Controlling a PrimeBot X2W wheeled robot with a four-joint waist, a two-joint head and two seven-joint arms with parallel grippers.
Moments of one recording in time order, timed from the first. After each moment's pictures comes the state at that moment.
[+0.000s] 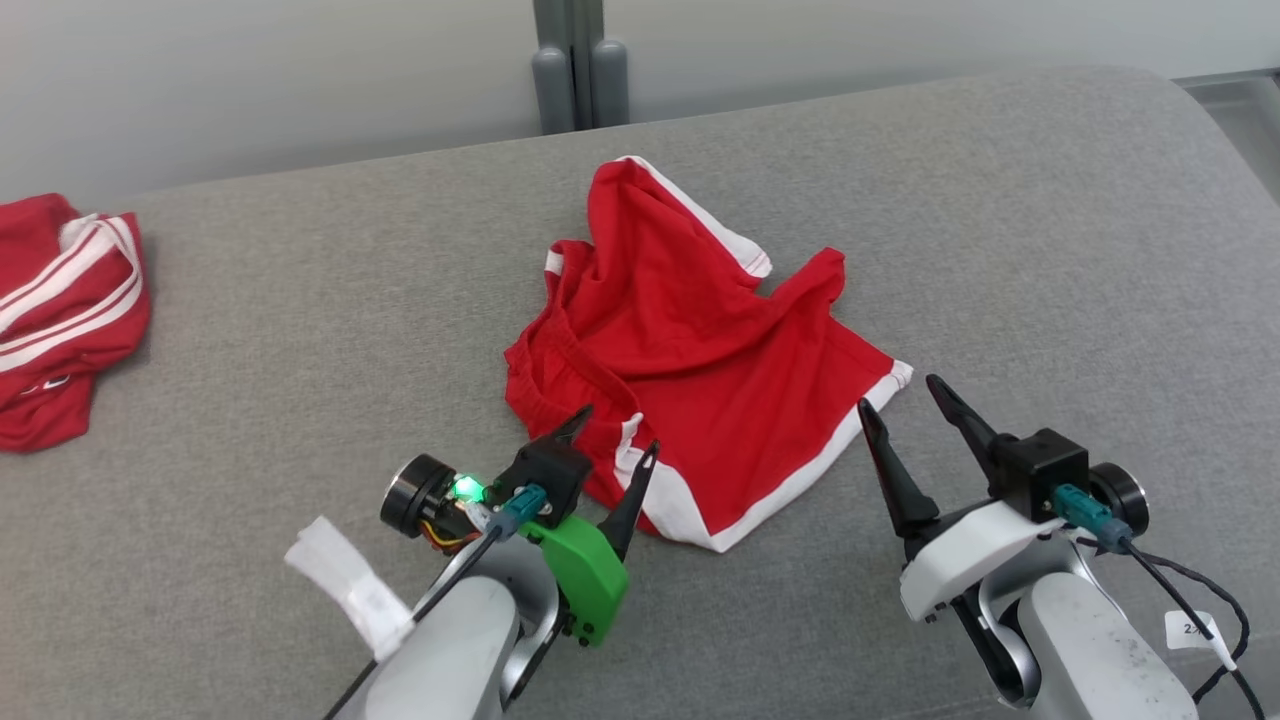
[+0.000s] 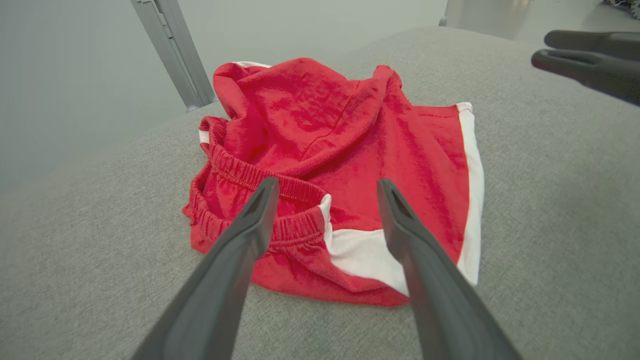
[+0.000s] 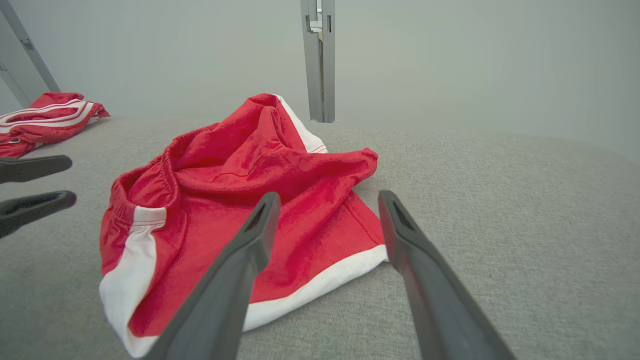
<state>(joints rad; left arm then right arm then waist) -0.40 0.05 -0.56 0.54 -0.17 -0.10 -0.12 -0.27 -0.17 0.25 0.42 0.20 0.13 -0.26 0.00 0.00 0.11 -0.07</state>
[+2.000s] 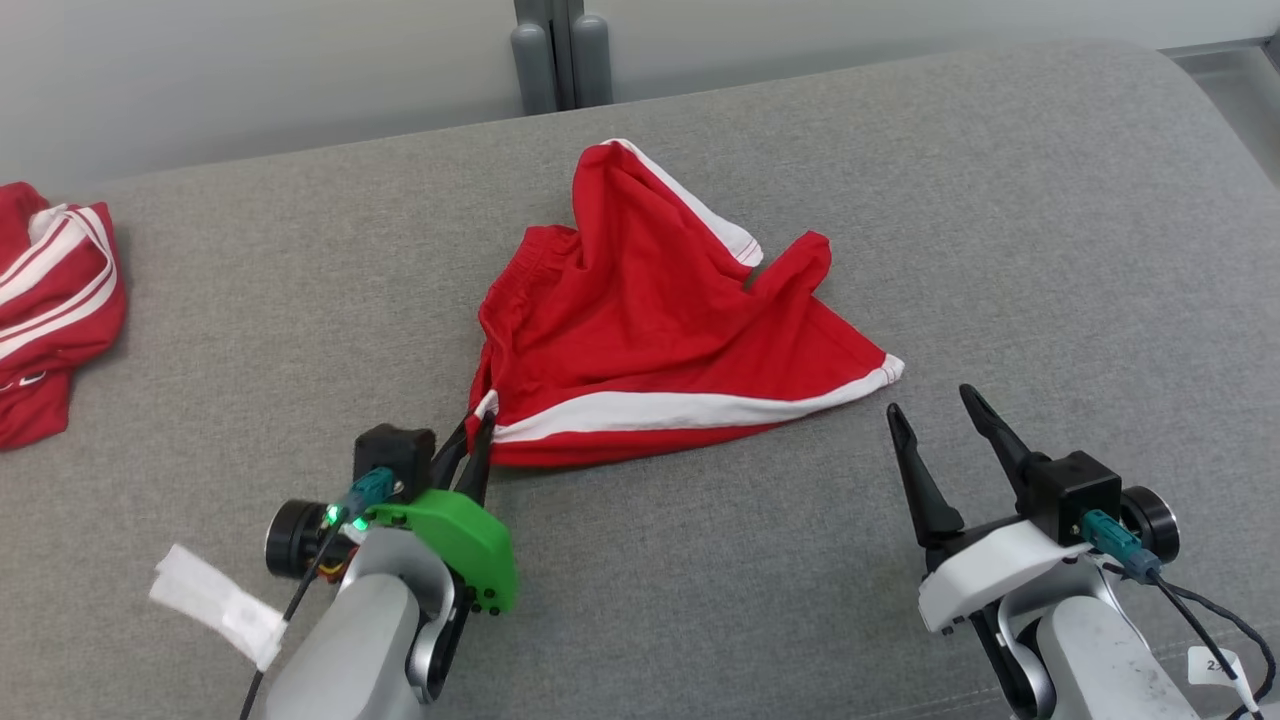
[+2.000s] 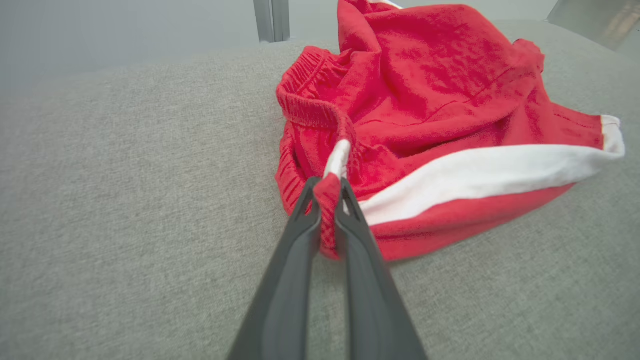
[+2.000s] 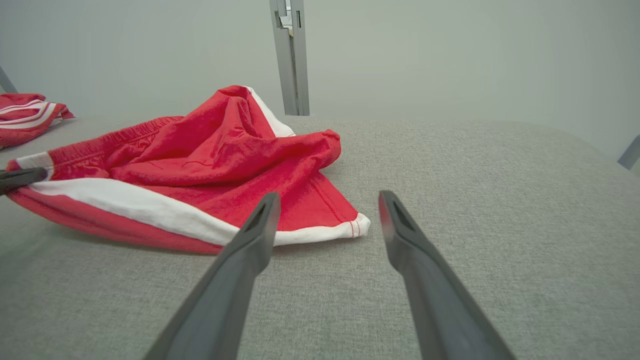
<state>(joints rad) -0.47 0.13 -0.52 0.71 -0.44 -0.01 -0.16 -0.19 -0.11 0.14 0.34 0.12 0.13 -0.26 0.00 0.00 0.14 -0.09</state>
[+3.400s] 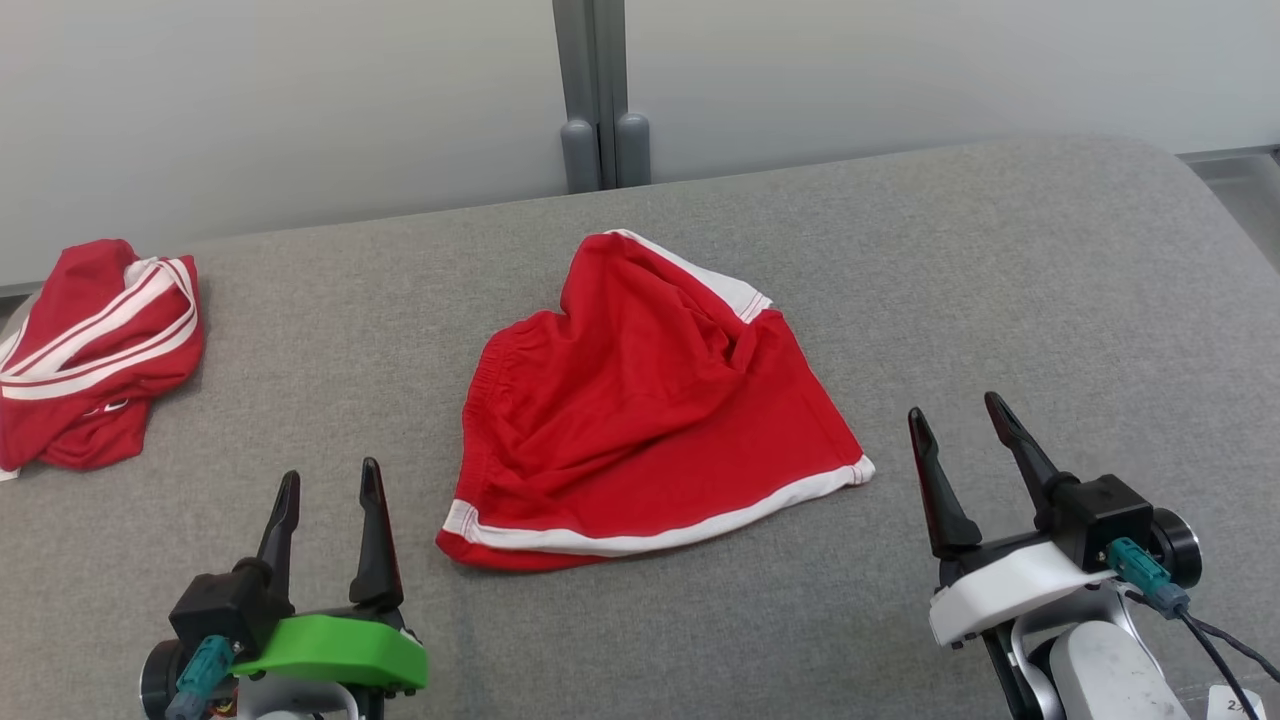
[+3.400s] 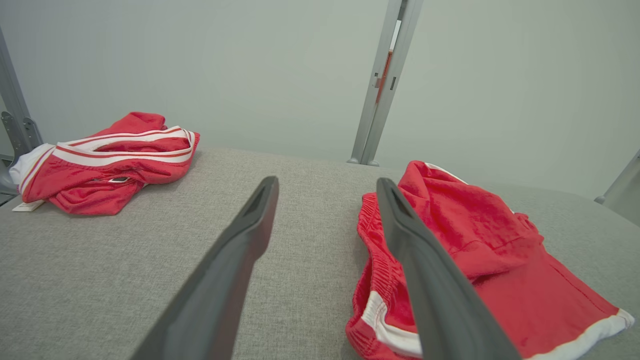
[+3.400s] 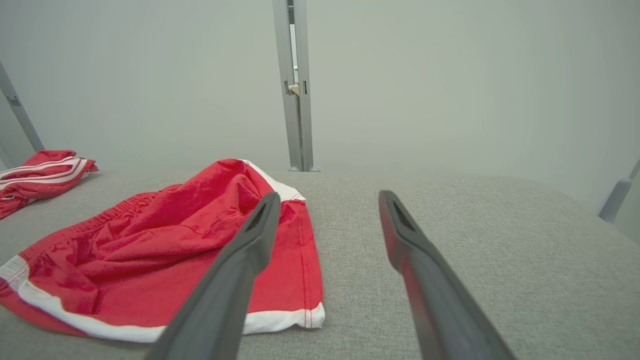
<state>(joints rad) -0.05 0.05 -0.07 0.23 -0.31 -0.02 -0.26 -0.11 -0.07 0.07 0.23 0.08 0.13 -0.26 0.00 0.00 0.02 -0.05</state>
